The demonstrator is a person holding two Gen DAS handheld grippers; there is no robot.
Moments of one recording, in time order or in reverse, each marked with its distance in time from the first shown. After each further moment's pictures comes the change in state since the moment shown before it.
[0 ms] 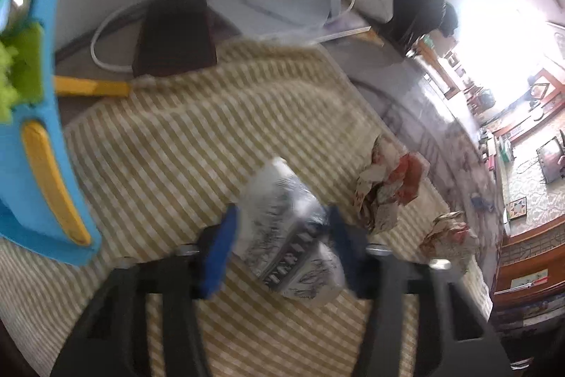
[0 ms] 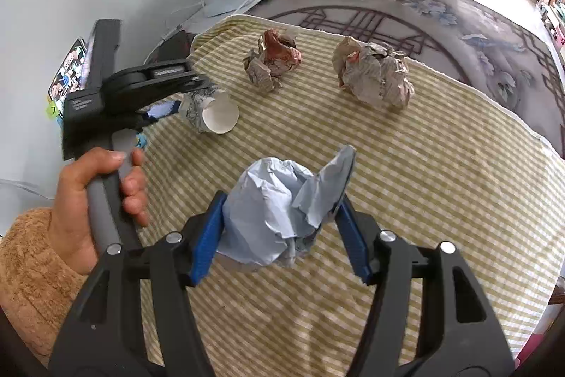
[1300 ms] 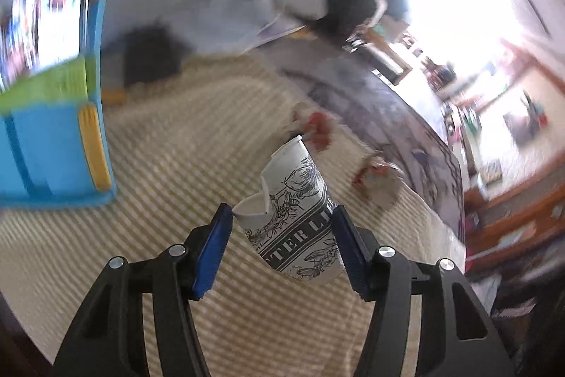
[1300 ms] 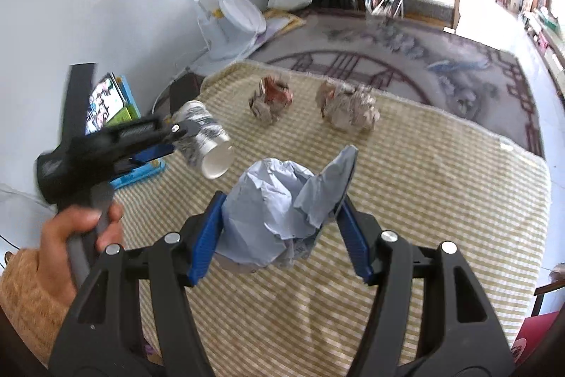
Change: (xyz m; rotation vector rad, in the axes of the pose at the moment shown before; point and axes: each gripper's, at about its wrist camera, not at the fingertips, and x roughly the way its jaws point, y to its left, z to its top) left arm -0.095 -0.036 -0.054 0.180 -0.028 -0.119; right arm -0.081 0.001 -0.025 0.022 -0.202 -0.031
